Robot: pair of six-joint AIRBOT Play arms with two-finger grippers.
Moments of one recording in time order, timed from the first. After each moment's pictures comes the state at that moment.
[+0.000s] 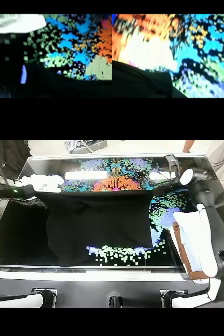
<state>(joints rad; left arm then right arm) 0.26 -1.48 1.50 1.19 -0.99 -1.39 0.01 -1.69 1.72 -1.39 0.98 1.29</state>
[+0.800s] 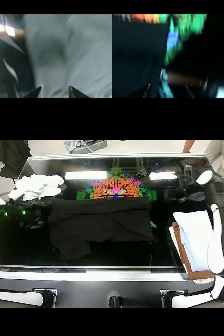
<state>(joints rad) 0.40 -1.60 1.37 1.16 -1.42 -1.38 -0.17 -1.66 1.71 -1.23 1.27 1.19</state>
